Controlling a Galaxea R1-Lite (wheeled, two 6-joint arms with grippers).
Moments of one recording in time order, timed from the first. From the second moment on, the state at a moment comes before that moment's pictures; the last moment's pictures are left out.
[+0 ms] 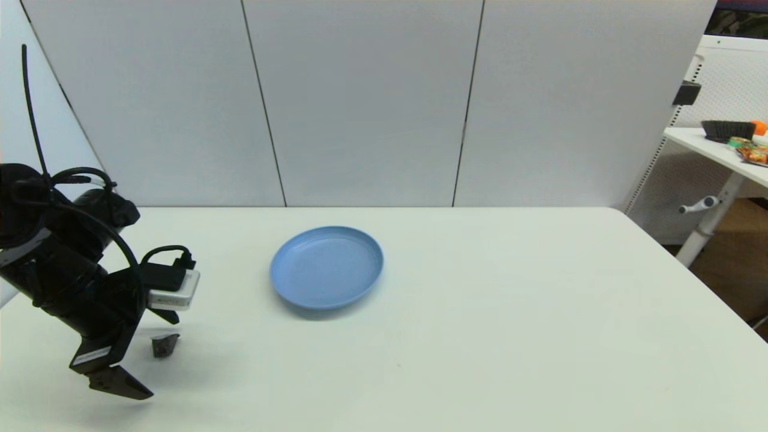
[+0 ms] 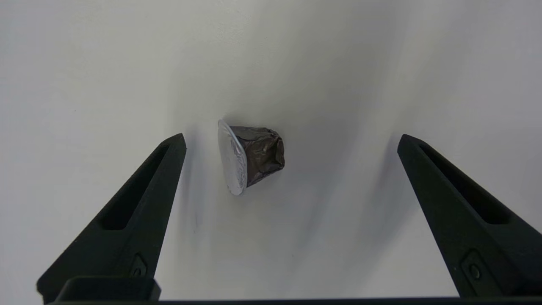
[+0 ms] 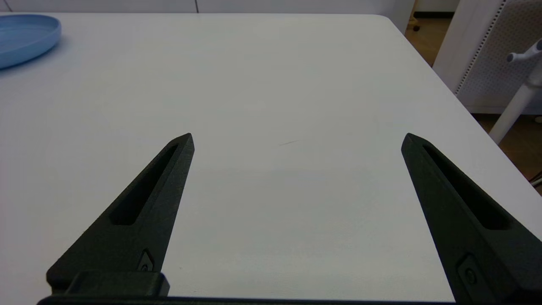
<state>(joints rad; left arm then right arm) 0.06 1.77 -1.19 0.87 -0.24 1.43 0.00 0.00 0.00 -0.01 0.01 -0.01</state>
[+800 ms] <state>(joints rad) 0.09 1.81 -1.22 0.93 -0.29 1.43 0.00 0.00 0.00 -0.01 0.01 -0.01</state>
